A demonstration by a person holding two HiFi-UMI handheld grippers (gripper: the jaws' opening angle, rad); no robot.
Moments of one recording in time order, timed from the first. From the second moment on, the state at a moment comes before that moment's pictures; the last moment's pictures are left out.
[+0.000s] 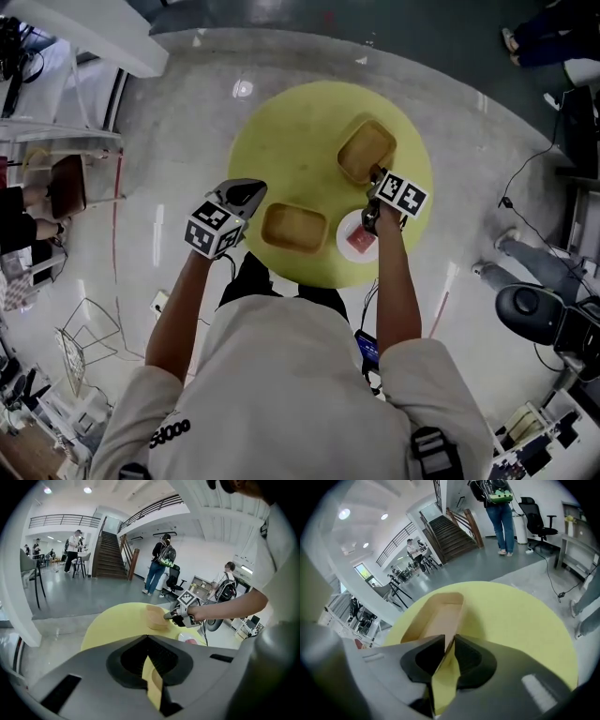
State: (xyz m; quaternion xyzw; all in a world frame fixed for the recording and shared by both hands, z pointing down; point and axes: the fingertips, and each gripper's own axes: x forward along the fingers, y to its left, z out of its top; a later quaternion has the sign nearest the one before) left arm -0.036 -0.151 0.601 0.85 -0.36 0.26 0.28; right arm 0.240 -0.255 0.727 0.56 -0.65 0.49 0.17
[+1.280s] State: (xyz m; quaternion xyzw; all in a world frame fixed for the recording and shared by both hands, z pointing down) left arm -0.077 -0.142 0.562 0.87 -0.38 0.21 0.23; right arm 0.114 -0.180 0.597 0.28 -0.86 0.34 0.25
